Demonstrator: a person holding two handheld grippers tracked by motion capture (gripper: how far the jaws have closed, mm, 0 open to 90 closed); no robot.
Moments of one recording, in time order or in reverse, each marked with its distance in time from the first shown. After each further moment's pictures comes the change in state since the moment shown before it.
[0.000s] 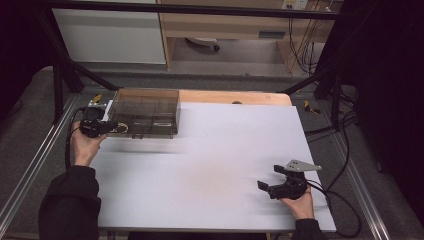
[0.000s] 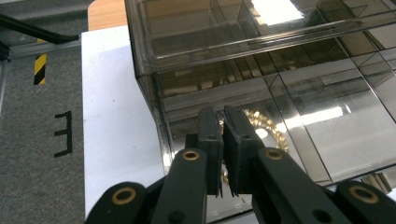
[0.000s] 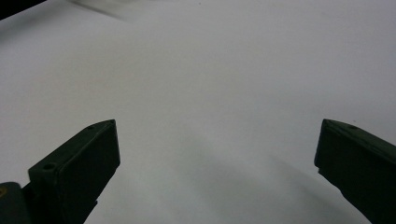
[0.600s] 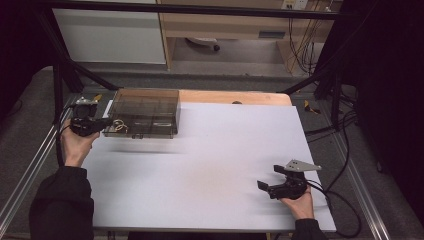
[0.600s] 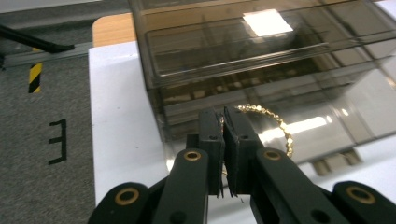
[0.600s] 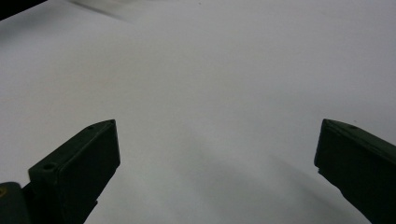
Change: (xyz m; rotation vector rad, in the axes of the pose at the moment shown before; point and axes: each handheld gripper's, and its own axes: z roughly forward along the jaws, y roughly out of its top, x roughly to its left) left arm 0.002 0.007 -0.031 -0.041 -0.029 -0.013; right arm 0.000 0.000 0.000 -0.001 0.001 0.000
